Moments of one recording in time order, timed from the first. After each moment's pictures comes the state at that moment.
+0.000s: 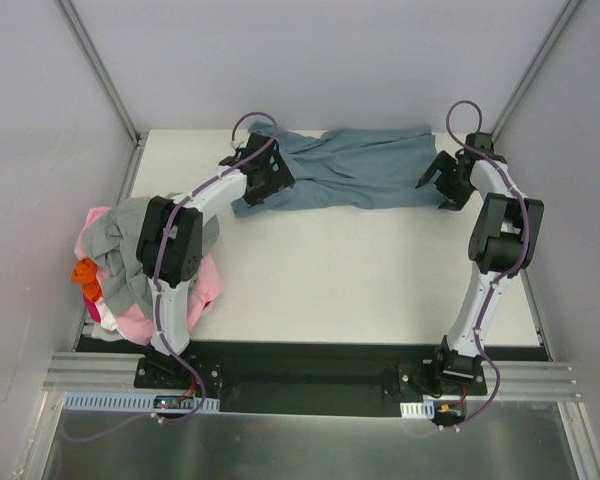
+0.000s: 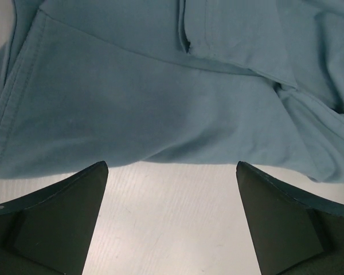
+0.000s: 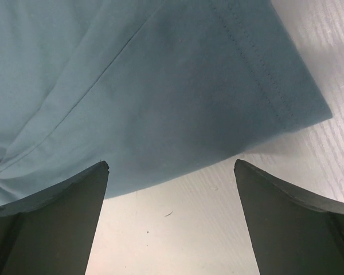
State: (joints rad) left arm -0.40 2.04 1.61 -0.49 -0.07 -0.83; right arm -0.16 2.16 1.73 -0.65 -0.22 0.48
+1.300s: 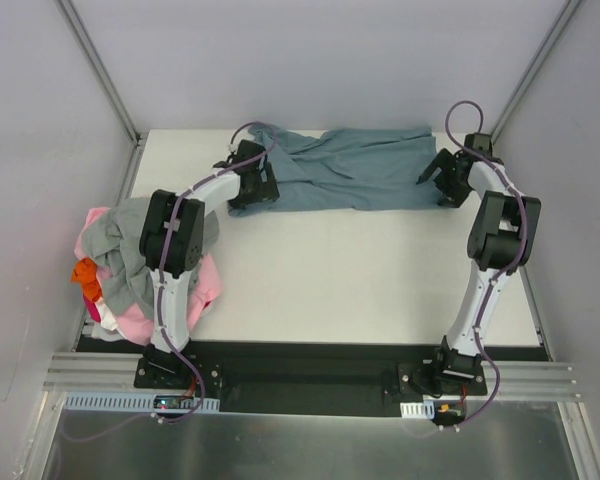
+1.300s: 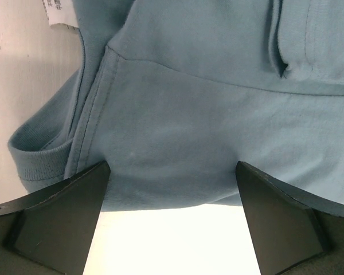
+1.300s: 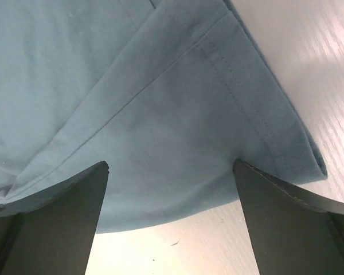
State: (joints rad) left arm -0.32 2.15 1.62 -0.49 -0.10 -0.54; right arm -0.16 2.24 1.78 -0.58 -0.20 0.51
